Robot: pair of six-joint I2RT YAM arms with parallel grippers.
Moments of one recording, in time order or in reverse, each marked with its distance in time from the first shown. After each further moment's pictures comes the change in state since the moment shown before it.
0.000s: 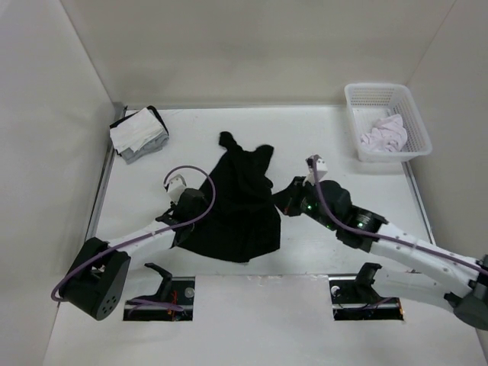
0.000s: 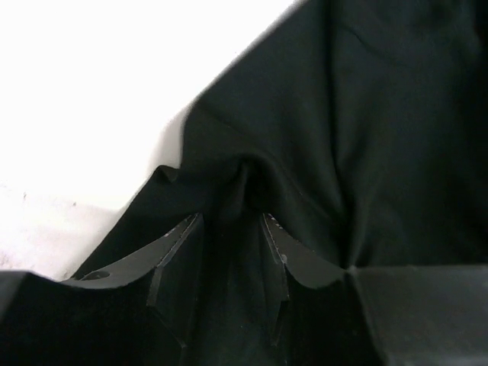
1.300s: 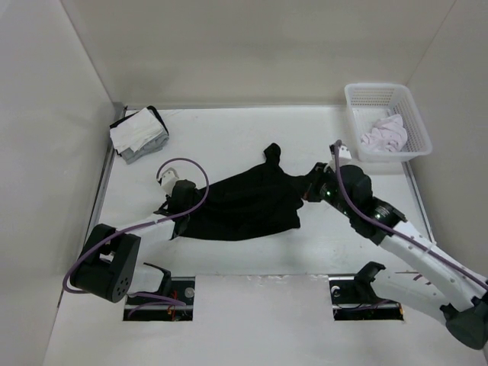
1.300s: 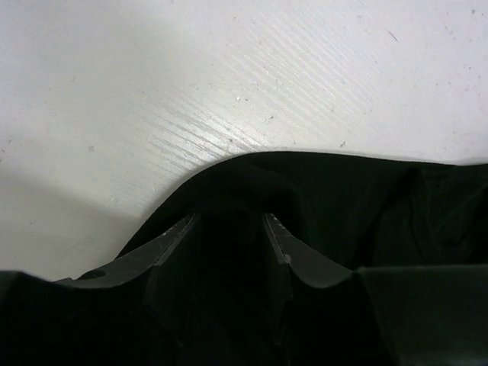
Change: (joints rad) left arm 0.145 0.132 0.026 0.200 0.083 0.018; right arm -0.175 -0.147 0.099 -0.209 -0.077 -0.085
